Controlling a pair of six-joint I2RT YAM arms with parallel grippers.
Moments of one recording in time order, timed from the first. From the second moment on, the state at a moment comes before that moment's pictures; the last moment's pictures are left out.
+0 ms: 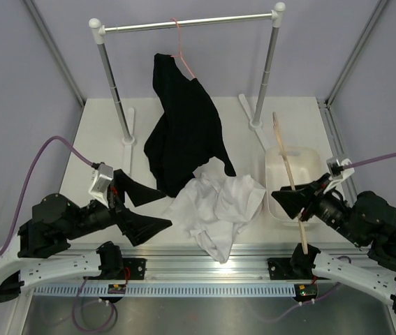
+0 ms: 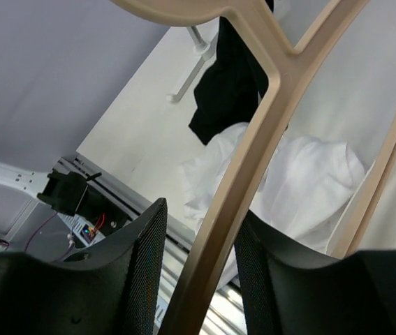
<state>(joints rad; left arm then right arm) -1.24 0.47 1.00 -0.42 0.02 -0.45 1.03 0.40 1.10 -0.85 0.31 0.52</state>
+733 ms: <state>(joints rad) -1.24 0.47 0.94 -0.37 -0.09 -0.39 0.63 1.22 1.68 -0.68 0.16 0.47</state>
